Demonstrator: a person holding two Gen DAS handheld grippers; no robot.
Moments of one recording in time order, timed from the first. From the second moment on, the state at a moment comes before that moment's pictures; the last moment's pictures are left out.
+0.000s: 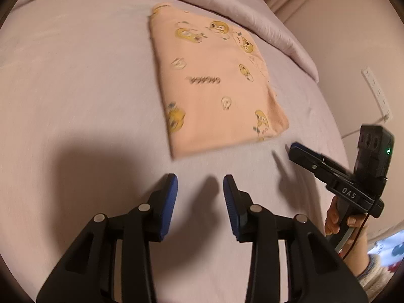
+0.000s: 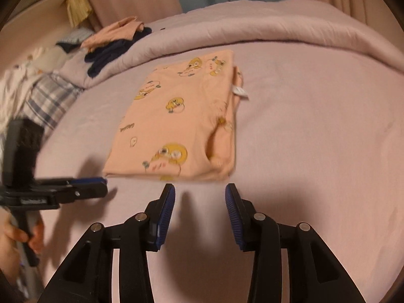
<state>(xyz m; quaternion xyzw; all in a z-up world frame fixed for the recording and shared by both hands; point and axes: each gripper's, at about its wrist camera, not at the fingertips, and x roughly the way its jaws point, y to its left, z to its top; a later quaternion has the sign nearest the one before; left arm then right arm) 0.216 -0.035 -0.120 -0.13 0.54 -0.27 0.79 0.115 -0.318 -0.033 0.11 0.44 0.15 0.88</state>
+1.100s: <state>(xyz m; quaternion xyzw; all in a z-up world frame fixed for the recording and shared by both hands) 0.178 0.027 -0.078 -0.19 0.51 -0.18 0.82 0.084 -0.359 -0.034 0.33 0.43 0.19 0.82</state>
